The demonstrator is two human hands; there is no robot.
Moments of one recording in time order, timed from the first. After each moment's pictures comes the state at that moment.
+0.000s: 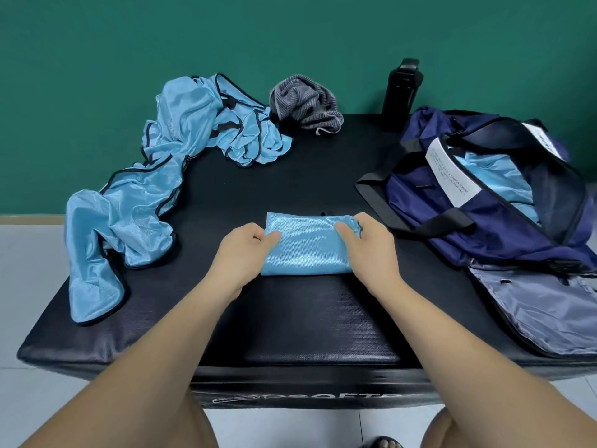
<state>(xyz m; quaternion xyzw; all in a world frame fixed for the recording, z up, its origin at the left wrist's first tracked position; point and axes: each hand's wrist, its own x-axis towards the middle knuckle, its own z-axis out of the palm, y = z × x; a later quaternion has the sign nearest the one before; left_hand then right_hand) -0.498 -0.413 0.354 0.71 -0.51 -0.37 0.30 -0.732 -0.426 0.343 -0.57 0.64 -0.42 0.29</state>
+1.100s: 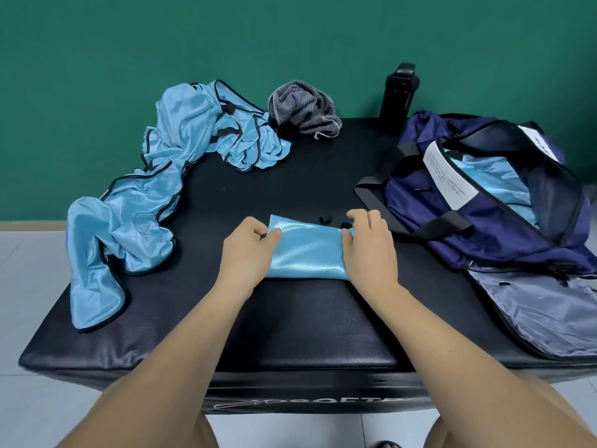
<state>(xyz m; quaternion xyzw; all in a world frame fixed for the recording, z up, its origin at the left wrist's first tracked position) -0.517 -0.412 0.363 0.72 -0.47 -0.34 0.38 -0.736 -0.445 0.308 -0.69 0.65 -0.32 -0.03</state>
